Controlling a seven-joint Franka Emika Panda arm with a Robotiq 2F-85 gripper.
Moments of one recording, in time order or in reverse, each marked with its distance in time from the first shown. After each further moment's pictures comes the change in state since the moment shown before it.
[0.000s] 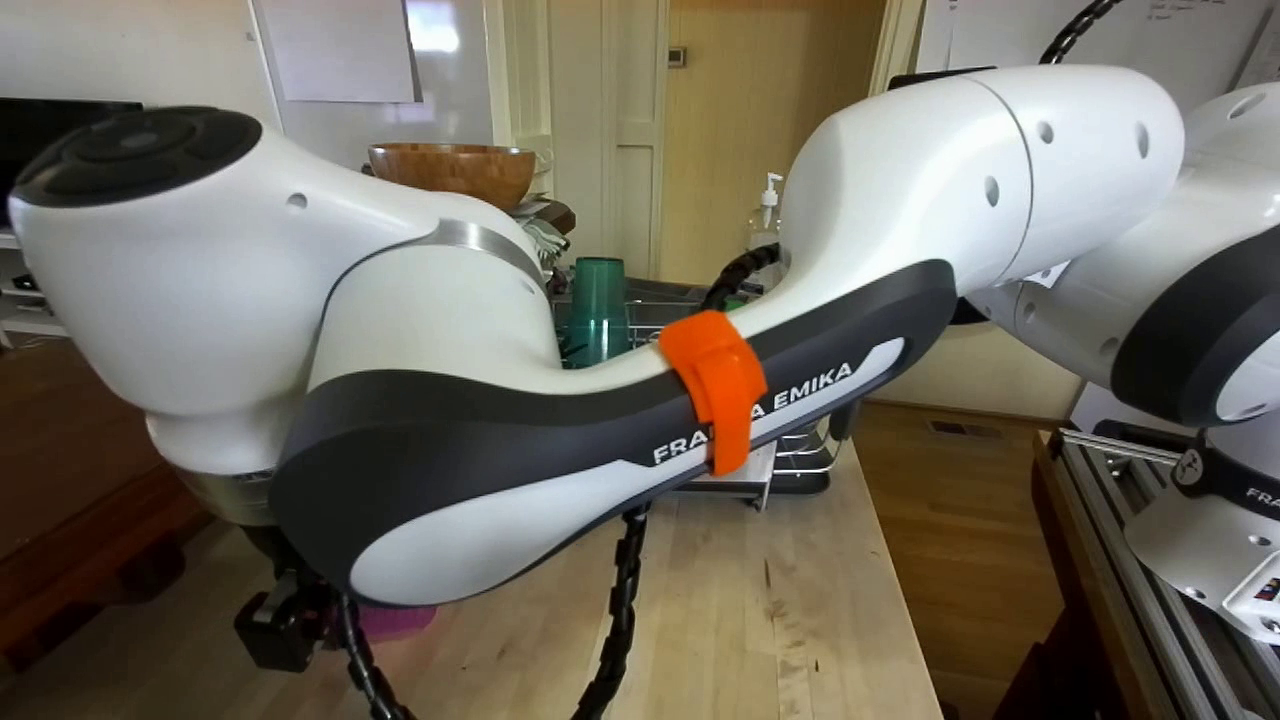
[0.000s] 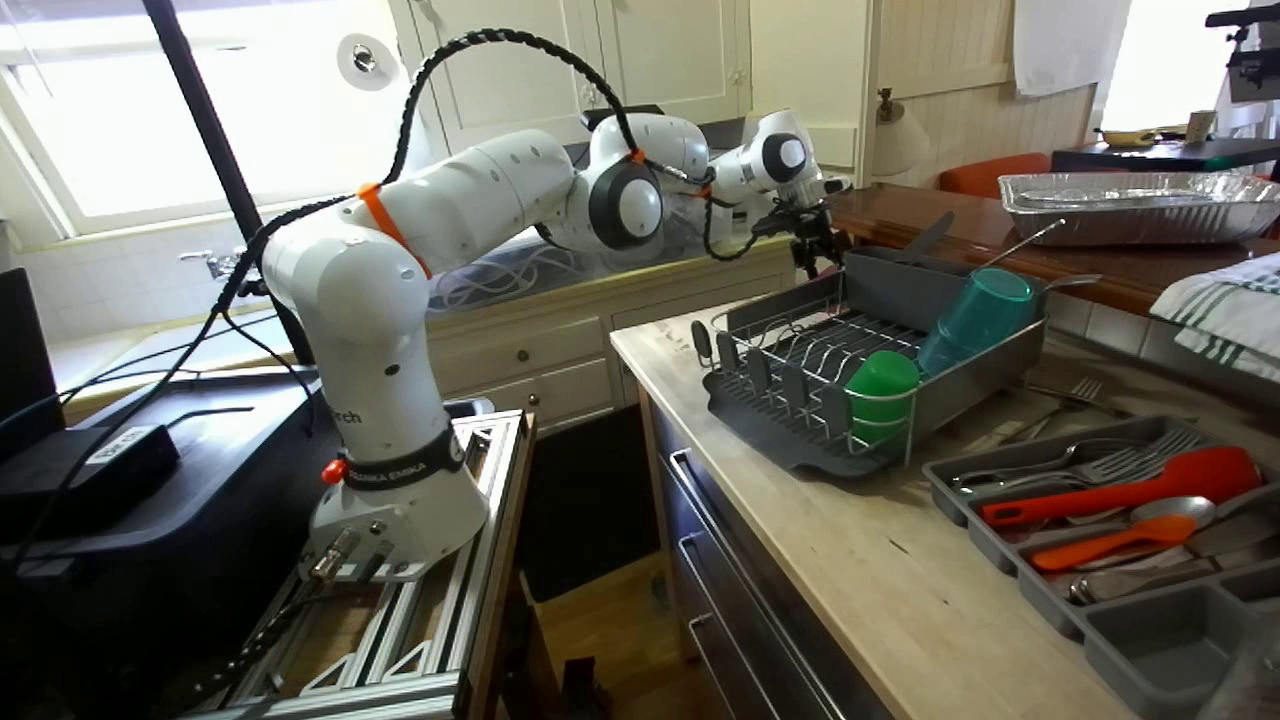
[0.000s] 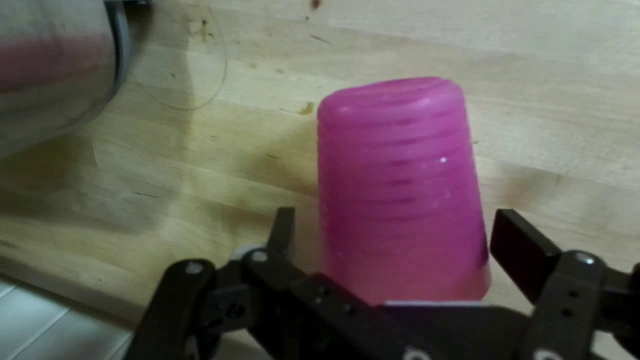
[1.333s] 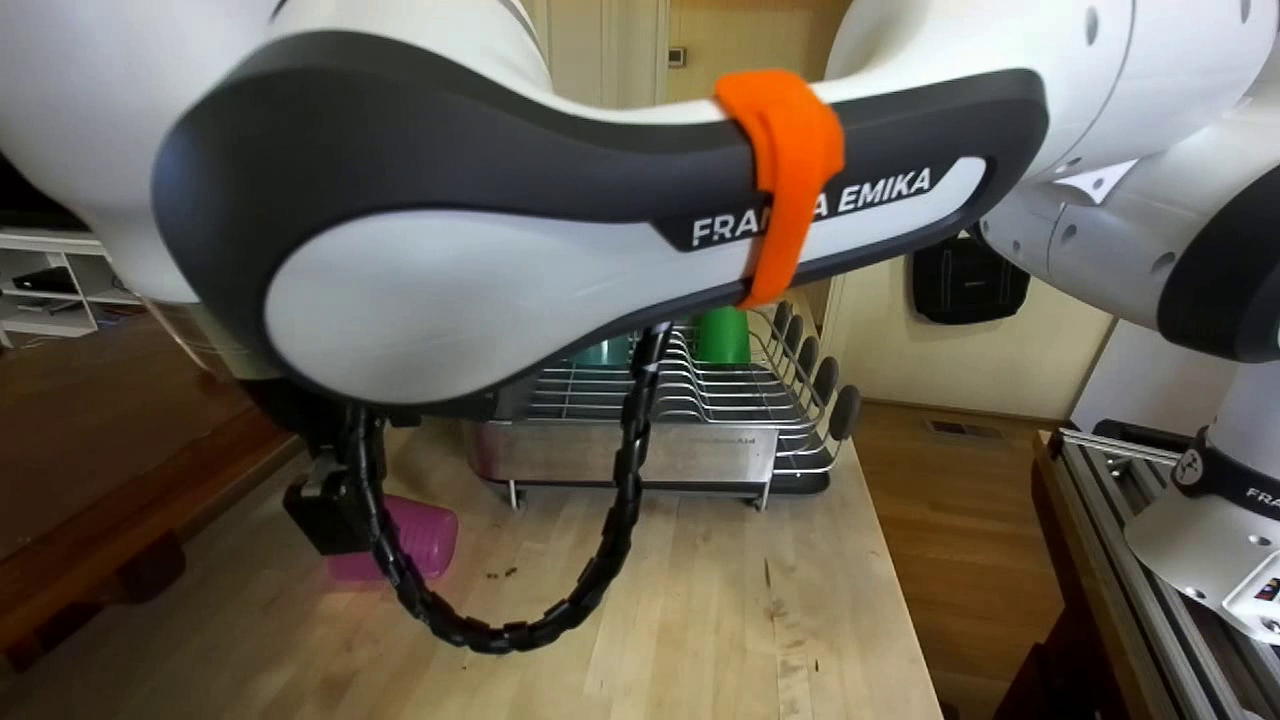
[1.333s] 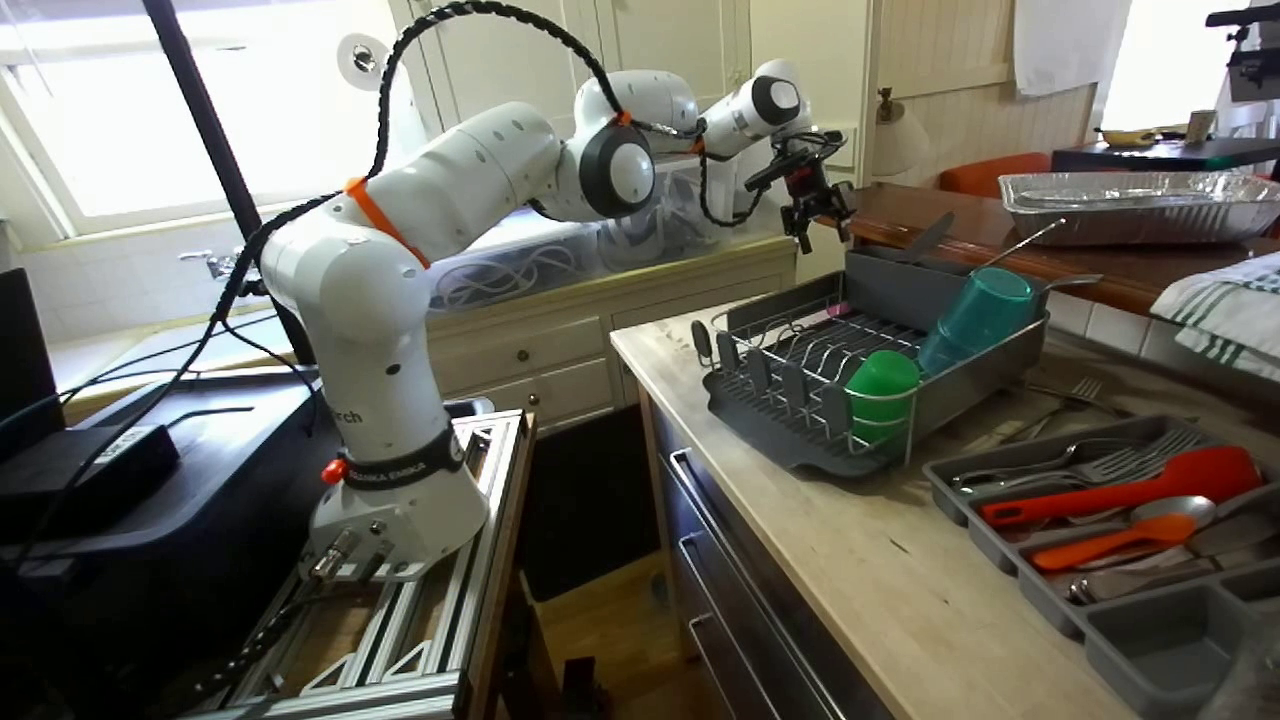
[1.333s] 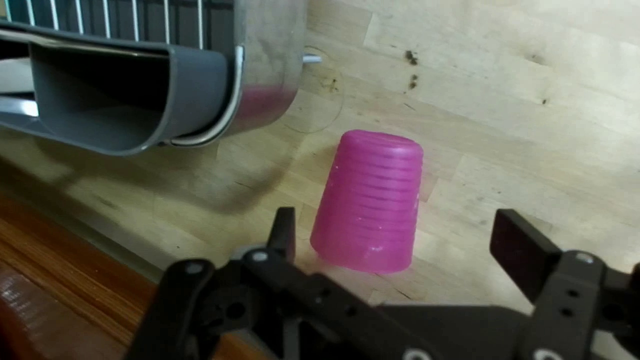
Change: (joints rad) arm 0.016 -0.127 -0.004 -0.002 -0.051 -0.259 -0.230
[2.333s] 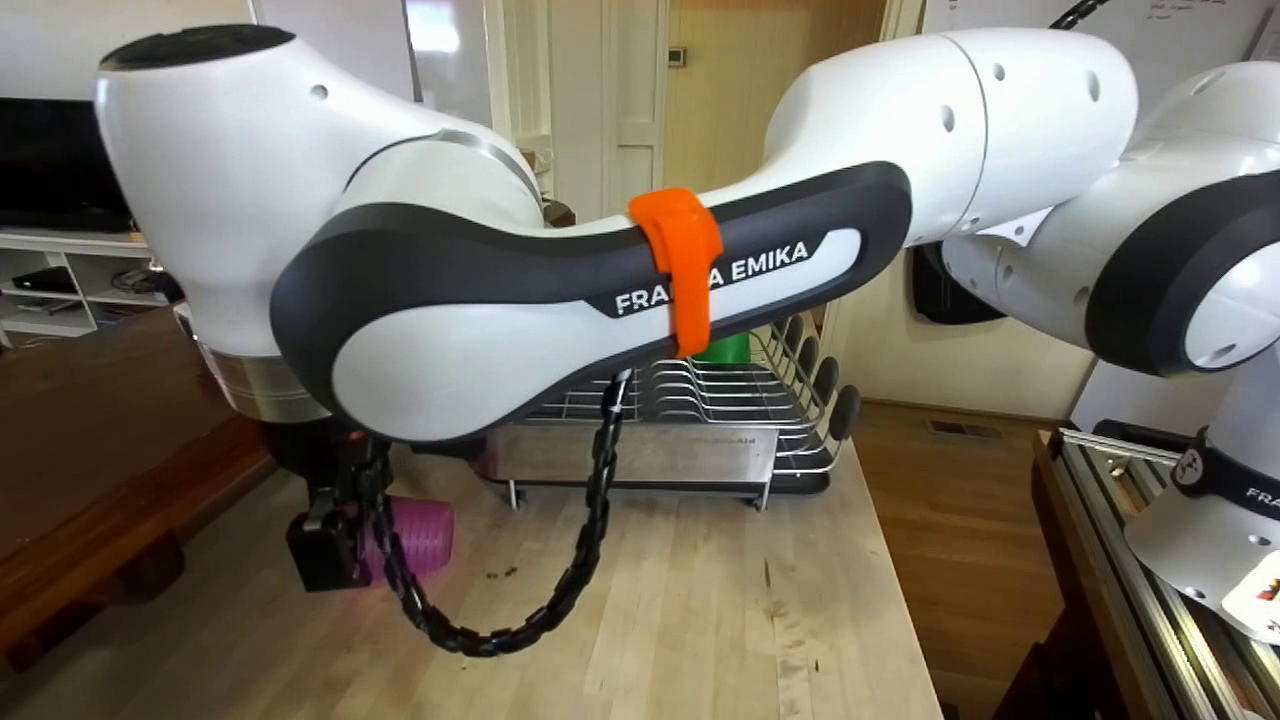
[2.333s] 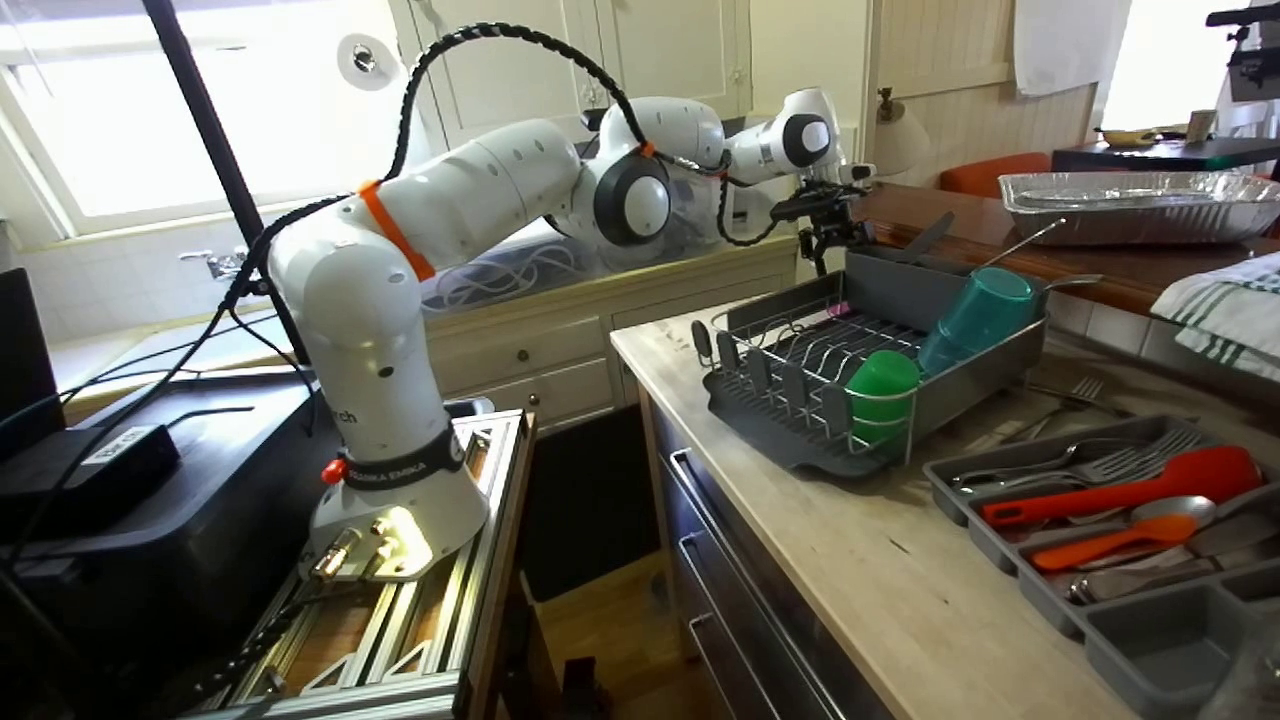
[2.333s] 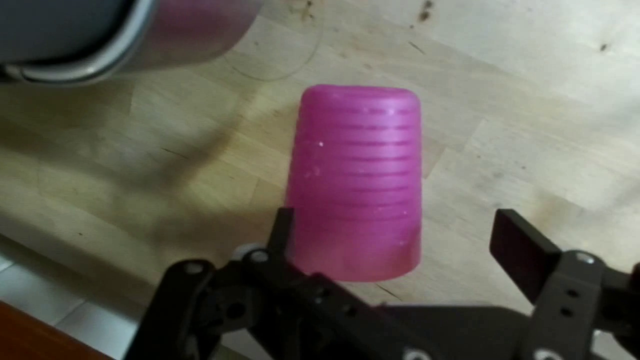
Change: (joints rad) arm -0.102 0.084 0.100 0.004 0.059 0.210 -0.101
